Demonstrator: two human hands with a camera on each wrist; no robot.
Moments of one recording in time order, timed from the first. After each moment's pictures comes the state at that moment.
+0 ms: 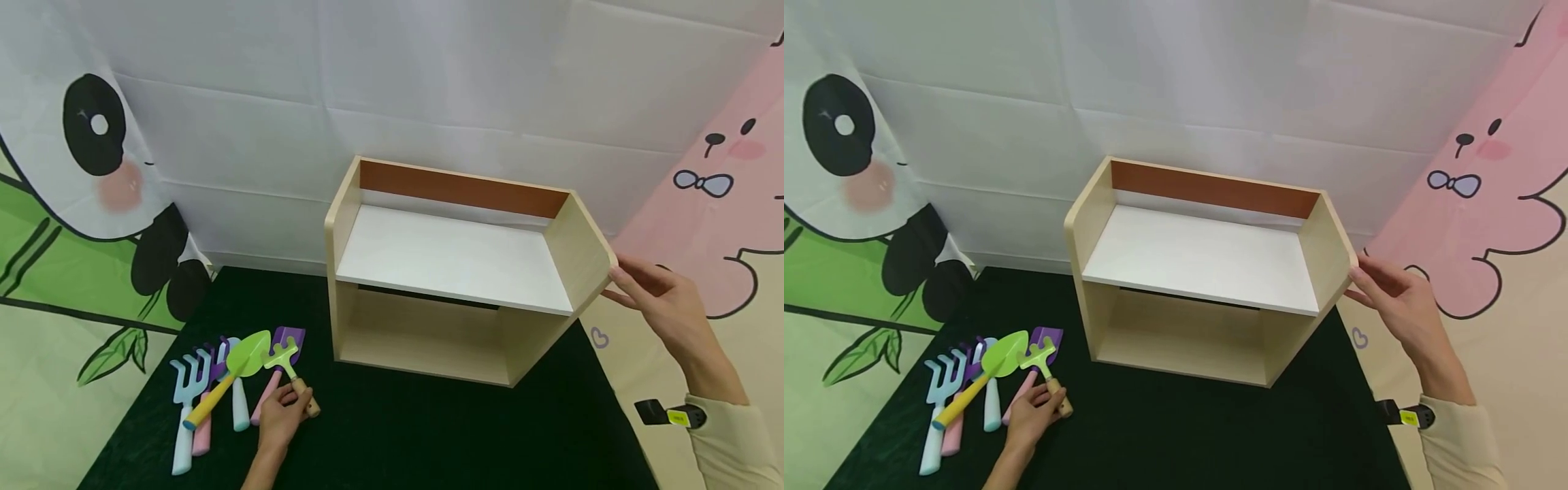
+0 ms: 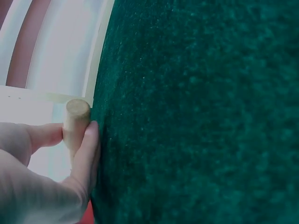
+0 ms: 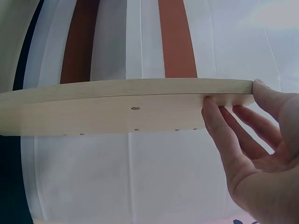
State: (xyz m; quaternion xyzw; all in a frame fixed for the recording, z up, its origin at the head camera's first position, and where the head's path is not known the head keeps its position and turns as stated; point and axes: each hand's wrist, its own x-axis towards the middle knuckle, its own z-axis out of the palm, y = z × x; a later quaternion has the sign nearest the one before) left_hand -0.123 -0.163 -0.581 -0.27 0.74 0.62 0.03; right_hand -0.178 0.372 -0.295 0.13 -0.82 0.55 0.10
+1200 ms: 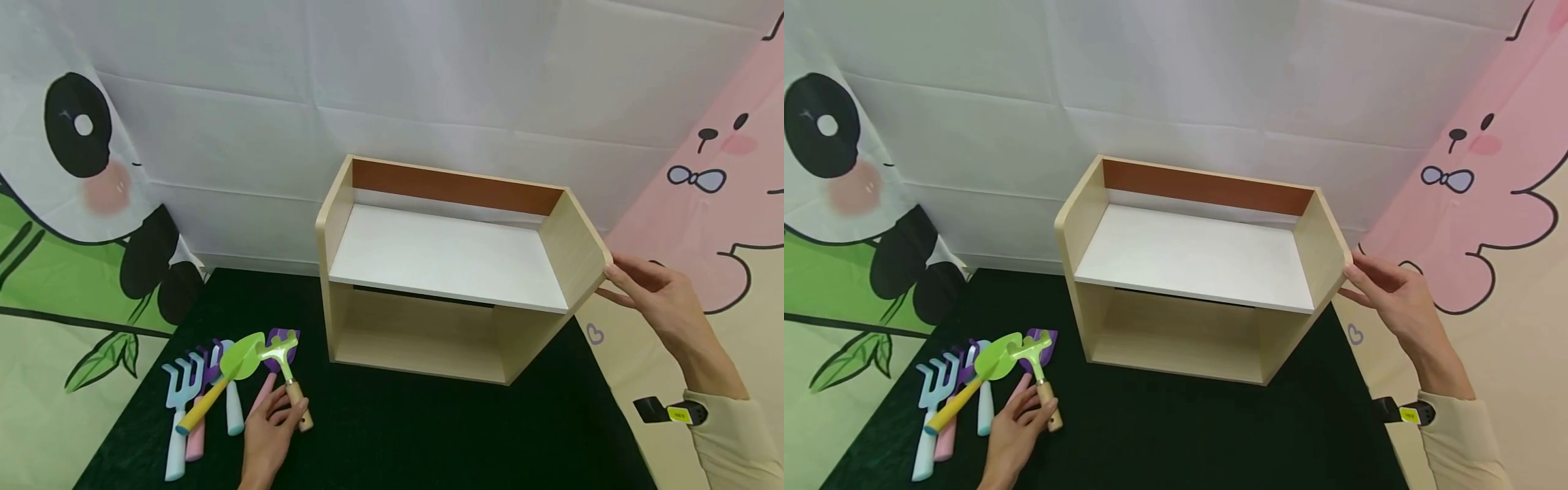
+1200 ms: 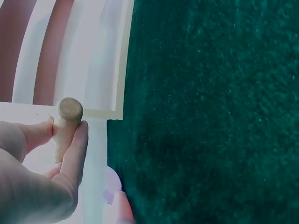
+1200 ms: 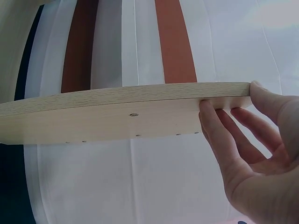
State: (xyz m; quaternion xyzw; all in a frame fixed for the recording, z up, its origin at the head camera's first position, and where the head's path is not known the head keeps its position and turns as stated) left_hand -0.099 -0.157 -0.550 -0.23 0.79 0.57 -0.01; right_hand -0.179 0.374 -0.291 0.12 -0.79 0.60 0.06
